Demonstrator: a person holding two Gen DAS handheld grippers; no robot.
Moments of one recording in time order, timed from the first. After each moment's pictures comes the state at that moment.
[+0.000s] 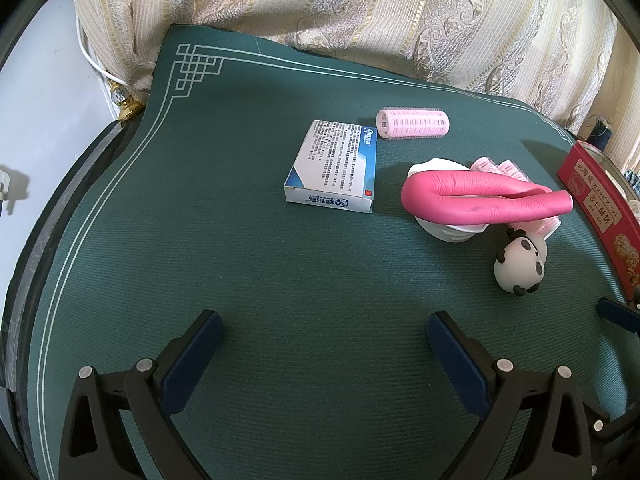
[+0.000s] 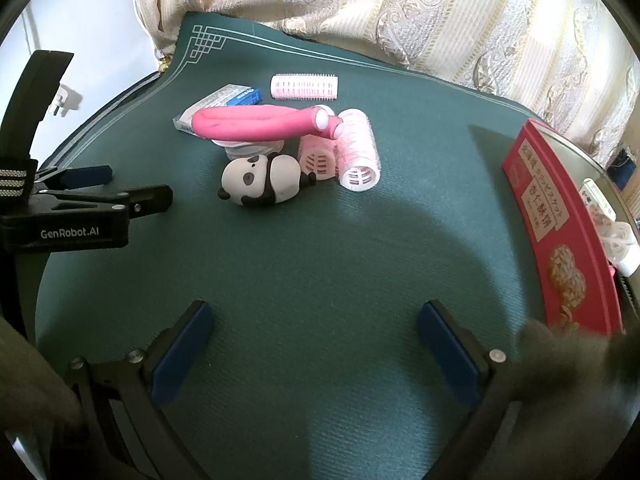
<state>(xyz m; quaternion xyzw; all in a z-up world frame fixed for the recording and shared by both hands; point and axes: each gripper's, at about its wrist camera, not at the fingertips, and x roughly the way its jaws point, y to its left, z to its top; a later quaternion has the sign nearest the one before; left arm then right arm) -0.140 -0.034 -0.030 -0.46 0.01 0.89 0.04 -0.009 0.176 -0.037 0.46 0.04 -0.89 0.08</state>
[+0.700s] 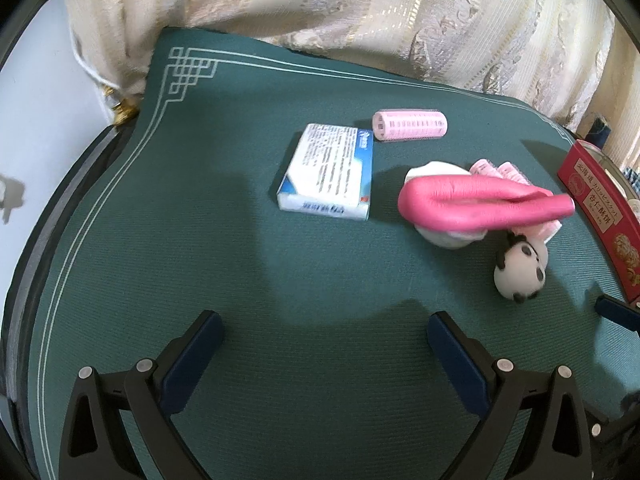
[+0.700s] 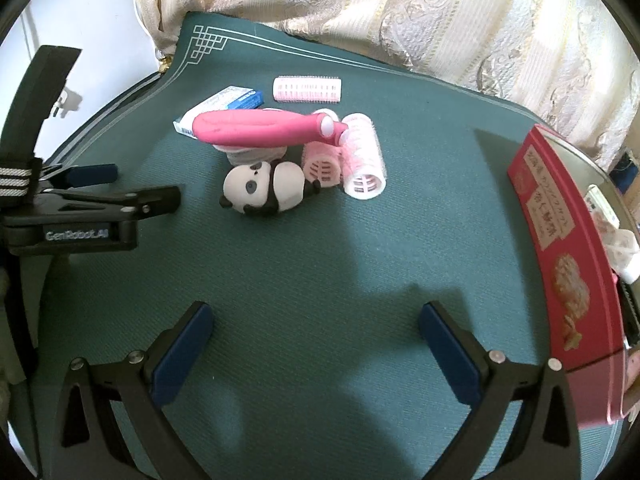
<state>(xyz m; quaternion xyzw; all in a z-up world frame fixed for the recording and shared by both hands) -0.152 -0.030 -0.030 -0.46 0.02 0.89 0.04 -0.016 0.175 -0.038 0.46 0.04 -0.88 0.09</state>
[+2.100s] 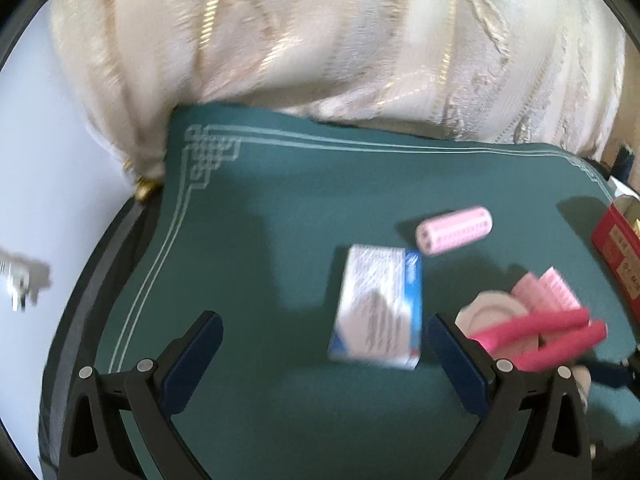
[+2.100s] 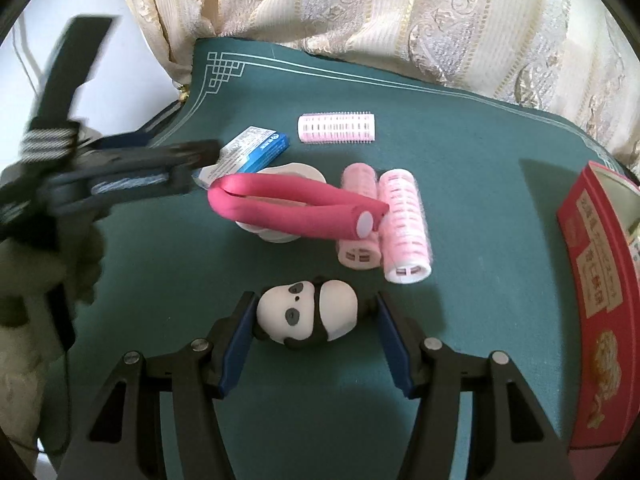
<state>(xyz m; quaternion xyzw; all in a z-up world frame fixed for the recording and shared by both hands) -0.224 -0.024 0.010 -0.39 0.08 0.92 0.01 -0.066 0.168 -0.025 0.44 -0.01 -0.88 0.15</state>
